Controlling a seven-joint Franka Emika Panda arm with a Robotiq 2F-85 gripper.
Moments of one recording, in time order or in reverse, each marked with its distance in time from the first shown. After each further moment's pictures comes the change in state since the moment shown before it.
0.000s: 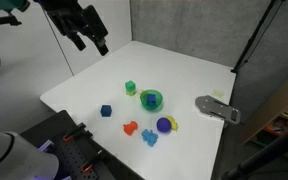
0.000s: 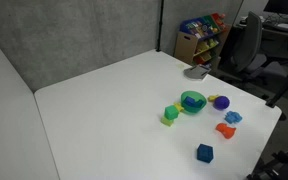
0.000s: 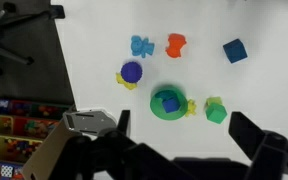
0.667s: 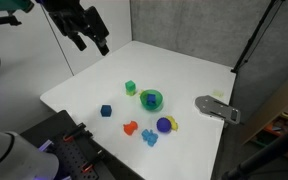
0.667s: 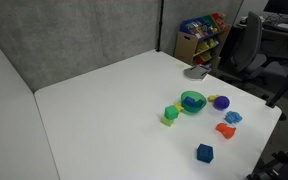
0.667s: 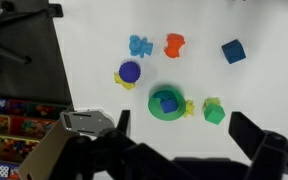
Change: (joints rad) arm 0.013 0.013 0.000 0.000 0.001 0.007 0.002
